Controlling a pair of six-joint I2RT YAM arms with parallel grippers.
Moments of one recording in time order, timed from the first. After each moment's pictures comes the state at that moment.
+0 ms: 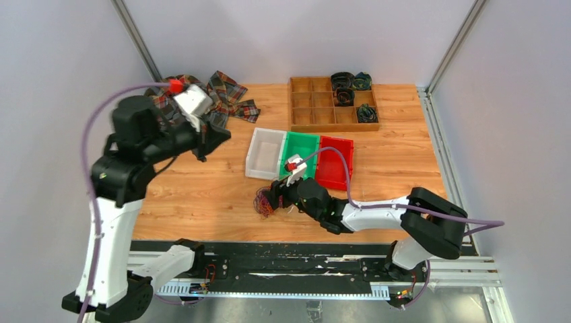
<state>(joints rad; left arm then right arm) -0.26 1.02 1.71 -0.94 0.59 0.14 1.12 1.54 0.62 0.65 0.28 0.36</state>
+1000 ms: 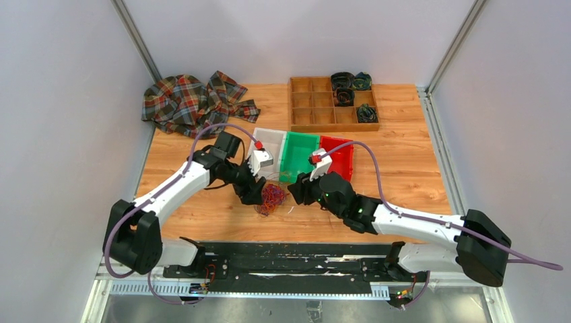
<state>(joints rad) -0.40 1.30 0.89 -0.70 0.65 0.49 1.04 1.18 0.59 0.25 0.28 0.40</state>
